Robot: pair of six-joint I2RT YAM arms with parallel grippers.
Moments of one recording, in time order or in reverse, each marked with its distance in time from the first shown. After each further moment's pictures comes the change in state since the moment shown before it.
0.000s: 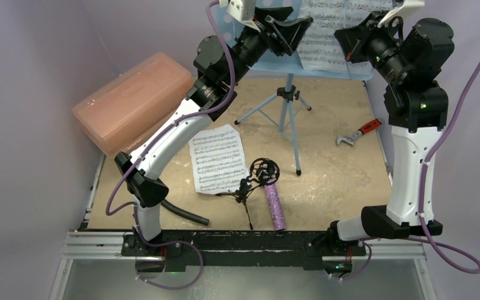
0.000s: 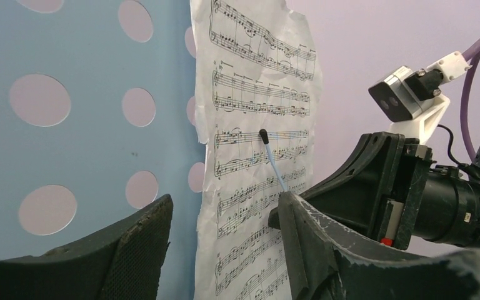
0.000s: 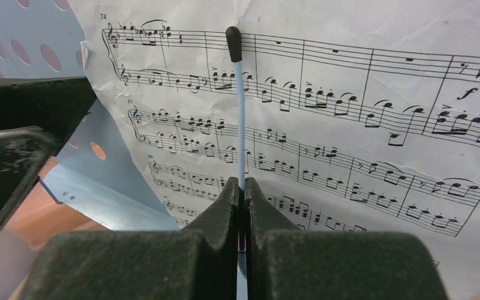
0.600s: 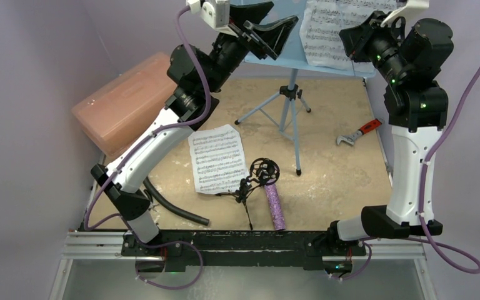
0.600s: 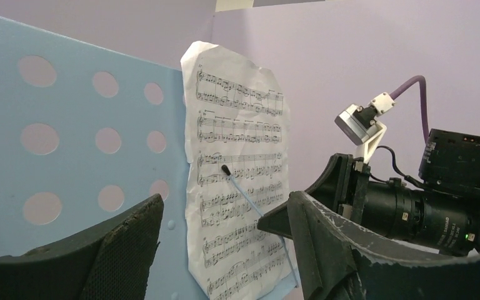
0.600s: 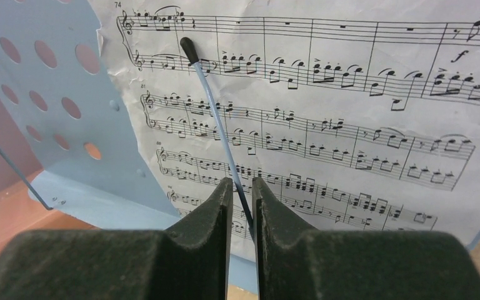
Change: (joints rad) left arm 0.000 -0.180 -0.167 0.063 -0.013 0.051; right arm -0.001 0.000 -0.004 -0.011 0.091 0.013
